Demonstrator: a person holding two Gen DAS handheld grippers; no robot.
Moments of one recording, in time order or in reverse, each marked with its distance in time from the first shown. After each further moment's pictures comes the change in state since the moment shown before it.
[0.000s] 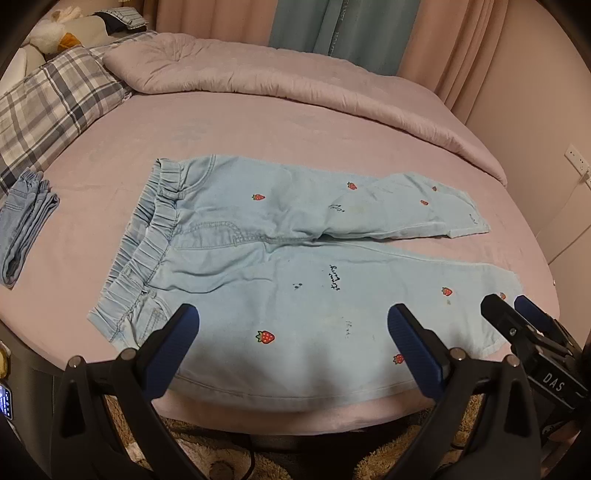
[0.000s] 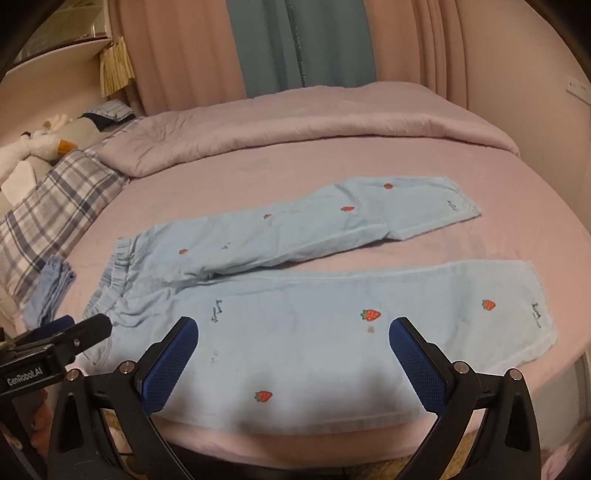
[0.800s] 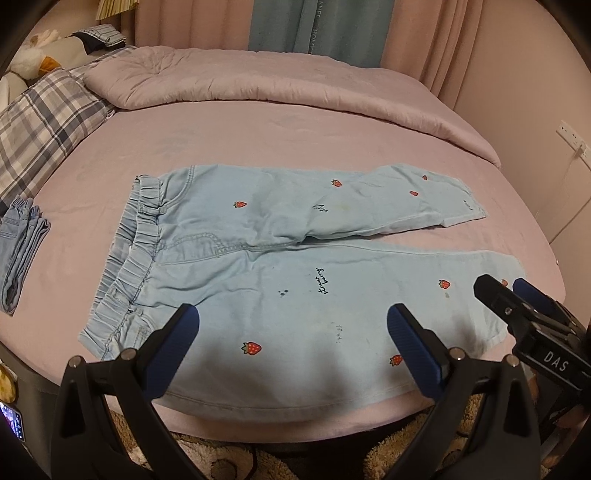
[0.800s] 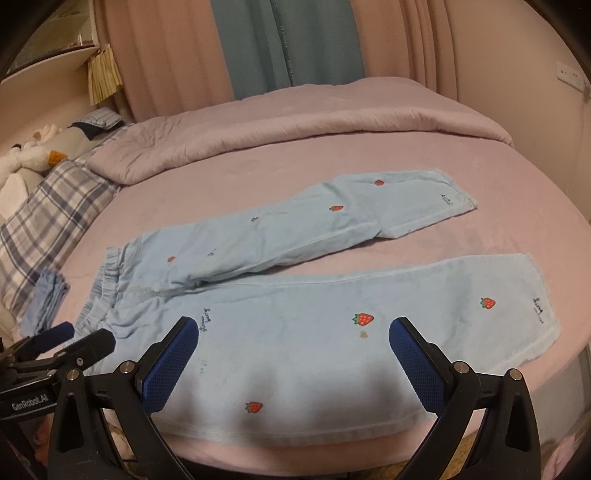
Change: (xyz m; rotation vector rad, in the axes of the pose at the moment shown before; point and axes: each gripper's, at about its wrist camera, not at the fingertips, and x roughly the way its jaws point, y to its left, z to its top) left arm 0.006 -0.020 0.002 0.091 -0.008 0.002; right arm 0.009 -0.010 0.004 0.032 -0.002 -0.008
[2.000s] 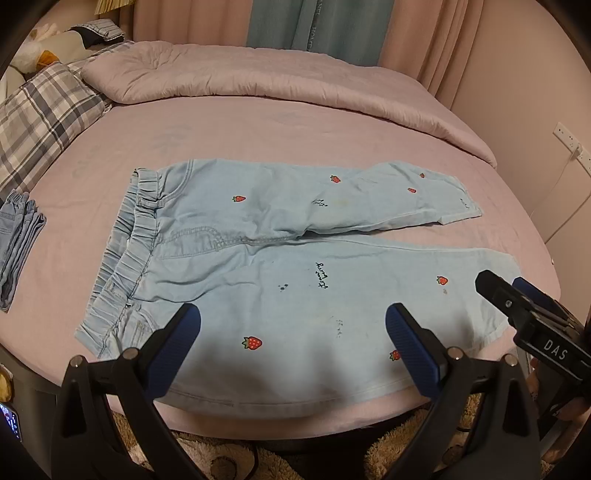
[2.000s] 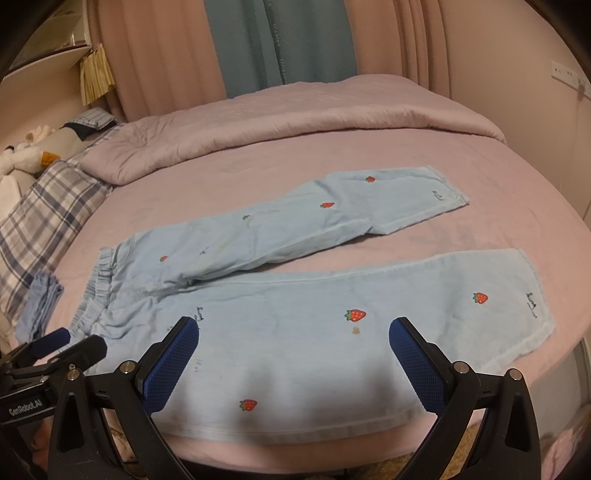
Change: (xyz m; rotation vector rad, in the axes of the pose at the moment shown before) left arm 0.001 0.005 -0.002 -0.010 0.014 -0.024; right arm -0.001 0.000 -0.003 0.011 0.007 -0.028
